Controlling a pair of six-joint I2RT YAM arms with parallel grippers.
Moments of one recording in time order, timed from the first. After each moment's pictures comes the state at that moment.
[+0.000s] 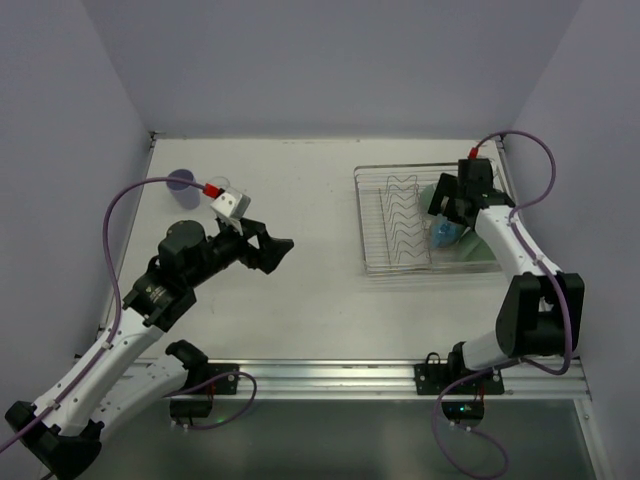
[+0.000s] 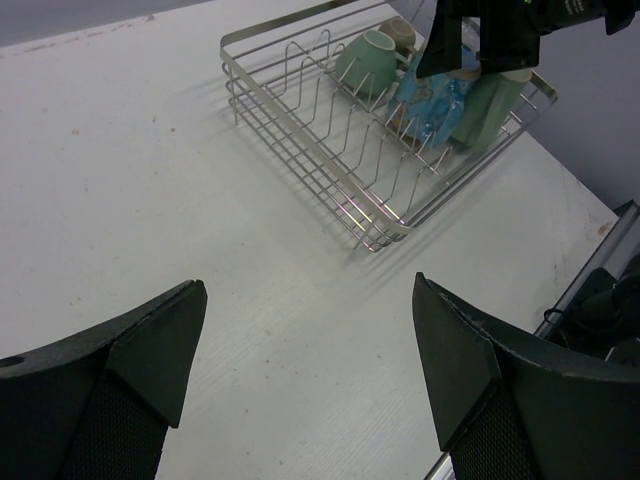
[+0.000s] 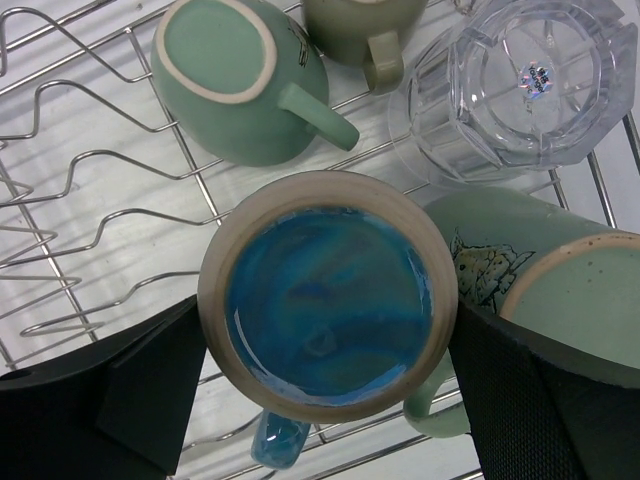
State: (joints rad) left arm -0.58 0.74 0.80 -0.24 0.20 -0.25; right arm 0.03 1.48 1.12 -0.51 0.24 0.32
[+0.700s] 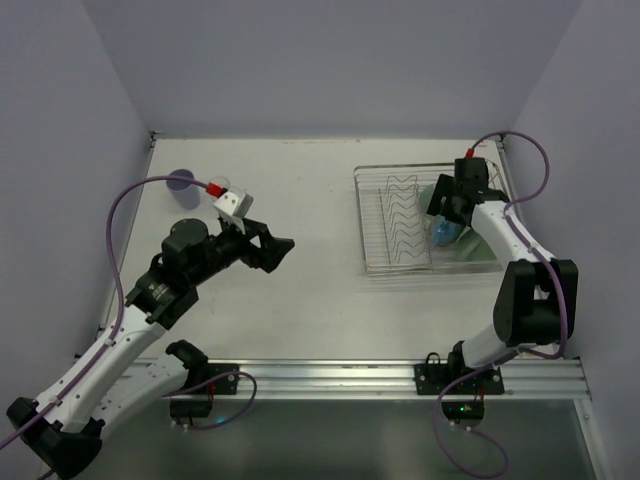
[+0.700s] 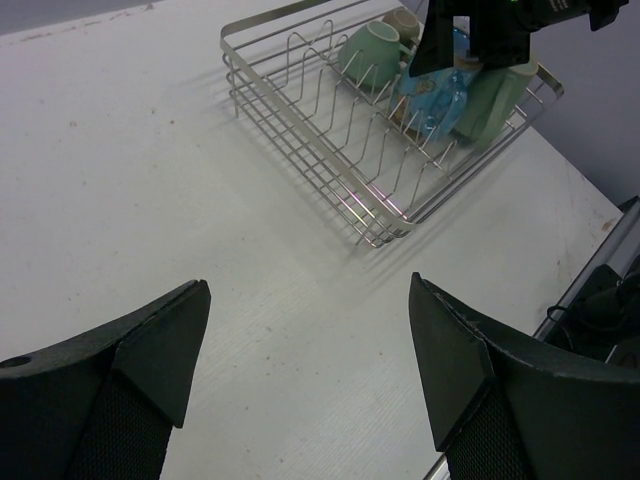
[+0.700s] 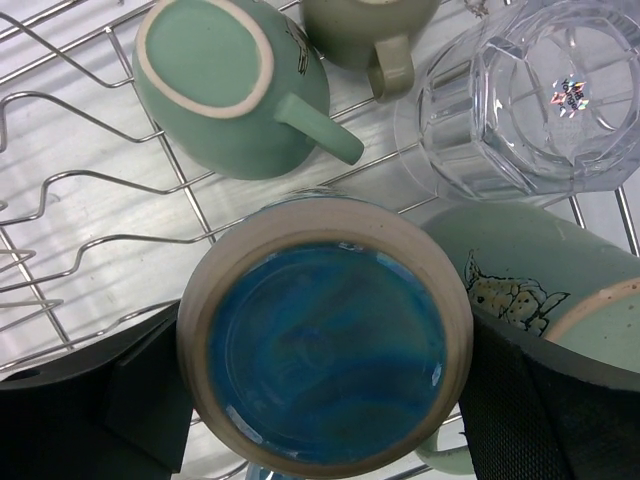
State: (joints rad) left arm -0.58 0.76 0.80 -0.24 0.20 -0.25; right arm 0.03 1.55 1.13 -0.49 0.25 0.32
